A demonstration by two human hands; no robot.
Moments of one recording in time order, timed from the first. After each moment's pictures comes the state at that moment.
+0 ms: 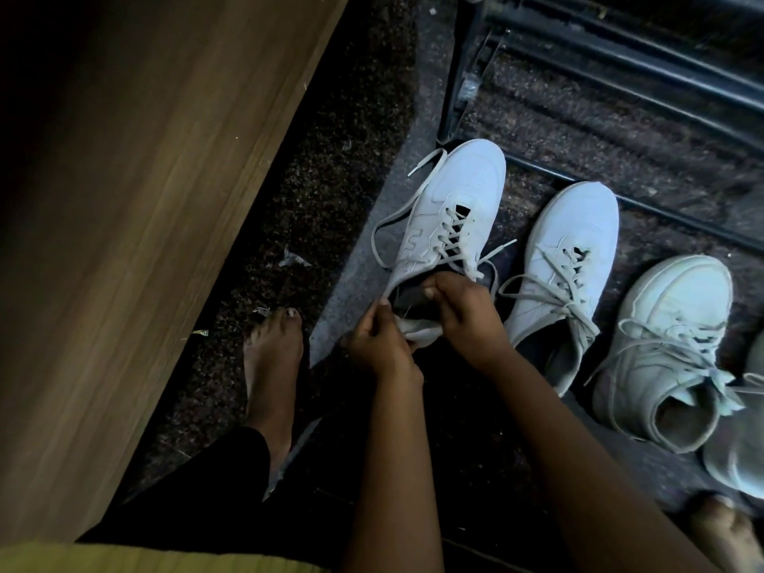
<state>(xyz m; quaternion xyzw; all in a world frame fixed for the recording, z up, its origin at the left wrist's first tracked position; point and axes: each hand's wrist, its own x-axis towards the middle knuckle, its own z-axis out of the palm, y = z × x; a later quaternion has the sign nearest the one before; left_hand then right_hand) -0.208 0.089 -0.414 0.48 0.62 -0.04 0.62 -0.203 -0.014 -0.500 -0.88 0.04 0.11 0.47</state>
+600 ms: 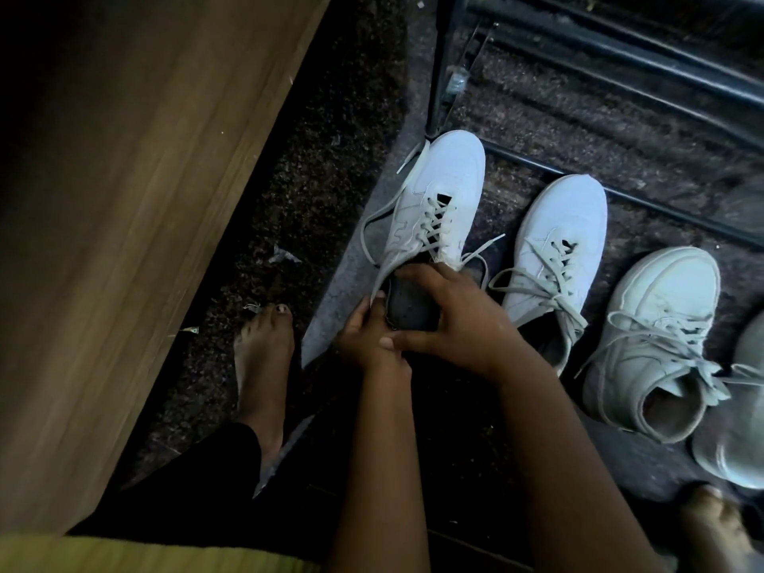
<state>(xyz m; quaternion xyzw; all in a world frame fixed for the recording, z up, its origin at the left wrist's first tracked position) -0.214 0.094 -0.411 0.44 0.57 -0.07 0.69 -0.201 -0.012 -0.377 -0.89 -0.08 0.26 0.37</state>
